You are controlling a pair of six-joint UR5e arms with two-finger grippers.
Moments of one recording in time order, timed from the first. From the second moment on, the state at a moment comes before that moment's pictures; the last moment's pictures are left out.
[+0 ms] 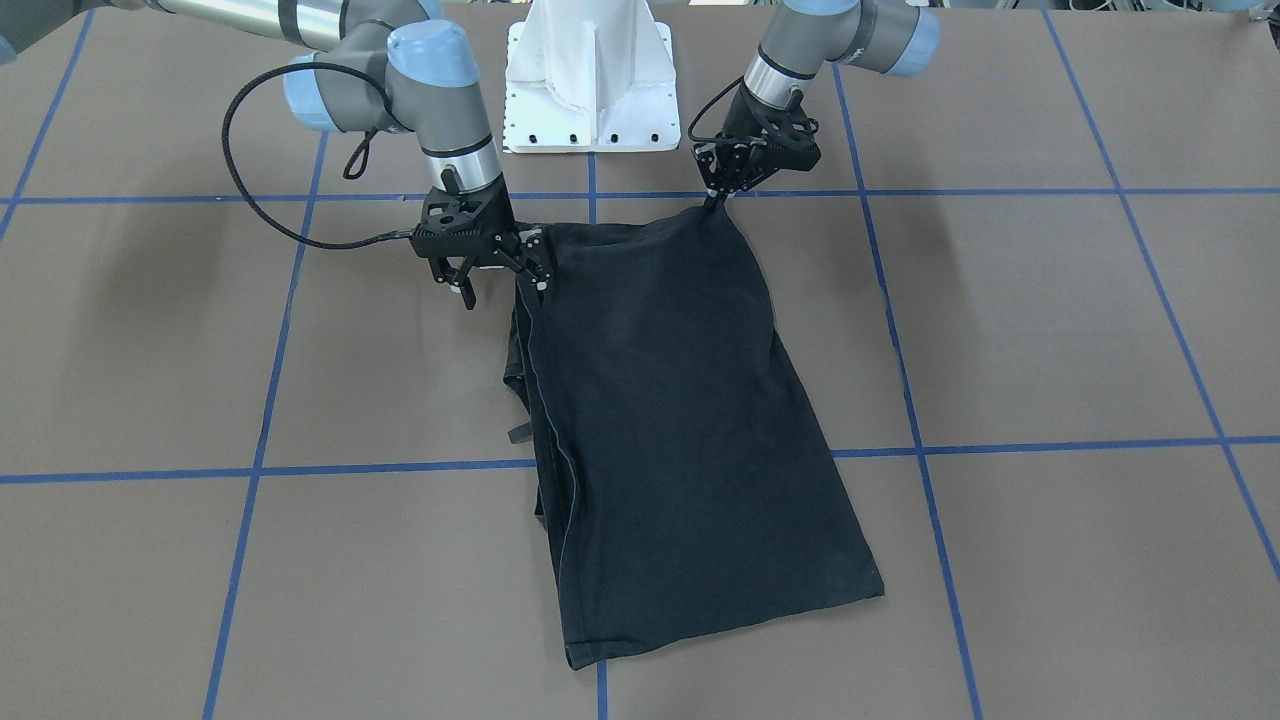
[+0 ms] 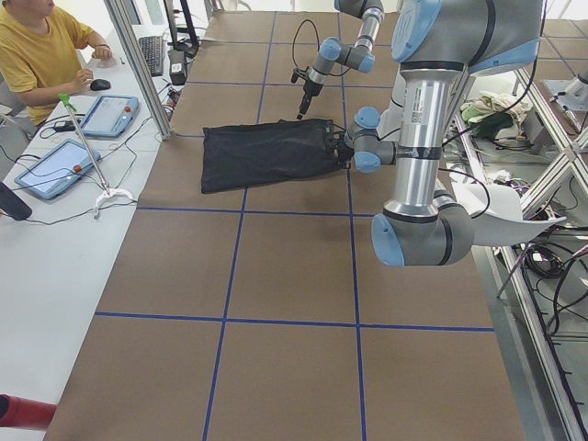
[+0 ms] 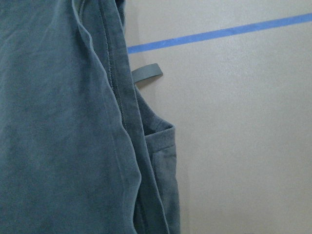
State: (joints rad) left arm -0.16 -1.73 -1.97 -2.13 -1.49 -1.64; right arm 0.32 -1.12 1.76 -1.26 1.42 1.48
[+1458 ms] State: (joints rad) left arm -0.16 -1.73 -1.96 -2.13 -1.49 -1.64; right arm 0.29 -1.06 1.68 -1.25 1.37 1.50
